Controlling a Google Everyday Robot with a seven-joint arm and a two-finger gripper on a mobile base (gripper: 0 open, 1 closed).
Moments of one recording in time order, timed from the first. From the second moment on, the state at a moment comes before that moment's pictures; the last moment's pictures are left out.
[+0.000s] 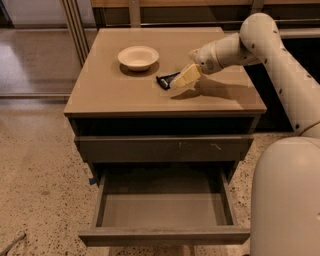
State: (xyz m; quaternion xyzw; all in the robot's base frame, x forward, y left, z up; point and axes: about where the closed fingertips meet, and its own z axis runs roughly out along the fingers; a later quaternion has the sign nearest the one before) arm 0.774 -0.082 0.841 -0.49 0.72 0.26 0.41
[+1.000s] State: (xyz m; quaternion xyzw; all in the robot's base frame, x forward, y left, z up) arm 0.785 -0.078 0.805 -0.52 0.73 0.22 0.39
